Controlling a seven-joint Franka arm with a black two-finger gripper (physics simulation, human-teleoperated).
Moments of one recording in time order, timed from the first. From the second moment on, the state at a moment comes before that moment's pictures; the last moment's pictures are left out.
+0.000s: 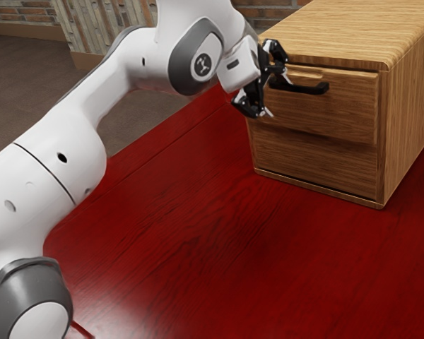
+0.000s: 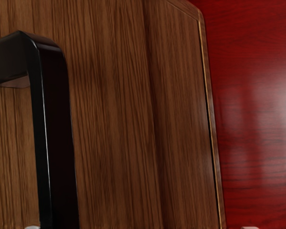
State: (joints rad) arm -0.05 0.62 0.01 -0.77 -0.04 1.98 1.64
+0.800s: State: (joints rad) arm -0.04 0.57 0.01 -0.76 -0.04 1.79 1.58
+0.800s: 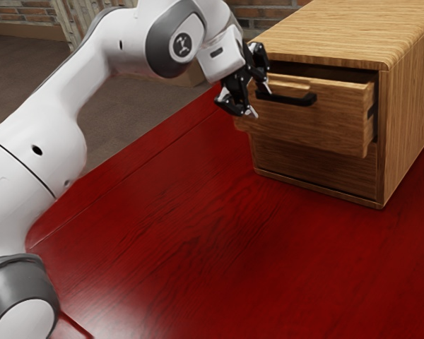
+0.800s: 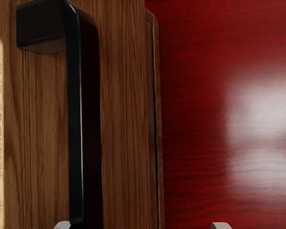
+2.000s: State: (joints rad) arm -0.01 0.52 -0.02 -0.76 -0.08 1.63 1.47
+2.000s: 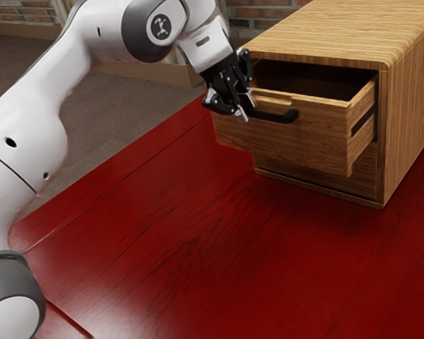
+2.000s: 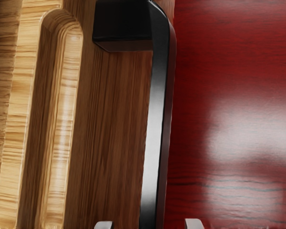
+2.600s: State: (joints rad) arm -0.02 0.45 -0.01 -0.84 -0.09 1.57 1.40
